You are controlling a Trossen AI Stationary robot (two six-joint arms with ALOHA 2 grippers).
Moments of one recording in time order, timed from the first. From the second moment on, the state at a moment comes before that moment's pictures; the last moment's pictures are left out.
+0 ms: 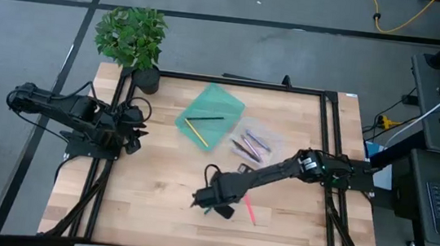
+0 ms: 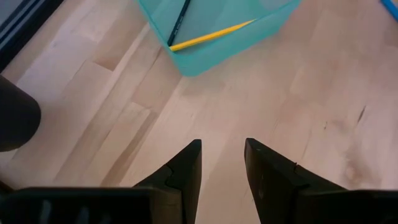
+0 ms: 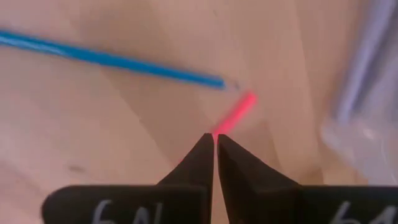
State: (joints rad) left arm -0.17 0.62 0.69 -1.08 -0.37 -0.57; right arm 0.36 2.37 2.12 -1.52 0.10 0.82
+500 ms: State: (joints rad) left arm -0.21 0.62 0.69 -1.07 -0.38 -0.55; right arm 0.42 2.36 2.02 -1.54 -0.01 1.11
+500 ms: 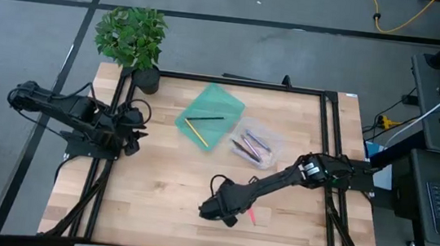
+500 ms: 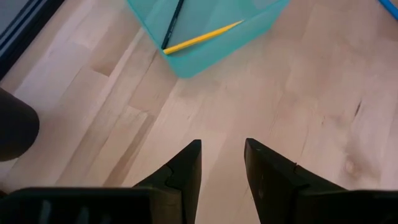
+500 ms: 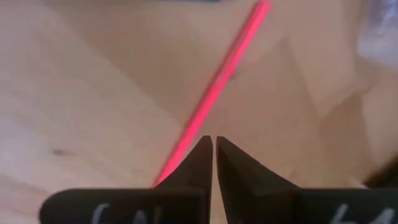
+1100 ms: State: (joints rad) left arm -0.29 0.62 0.69 -1.06 -0.38 -0.55; right arm 0.47 2.36 2.03 -1.36 -0.02 1.17
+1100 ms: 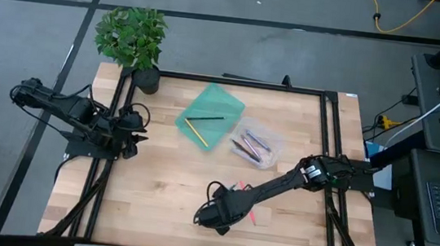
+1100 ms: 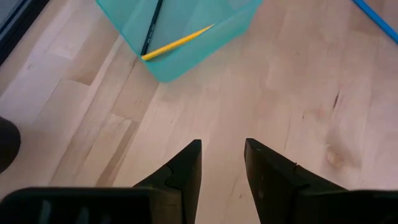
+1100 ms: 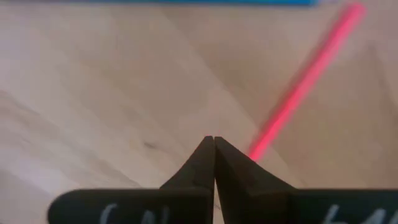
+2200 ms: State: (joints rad) left arm -0.29 0.62 0.69 -1.02 -0.35 -0.54; right arm 0.46 2.36 2.03 -1.58 -0.13 1.29
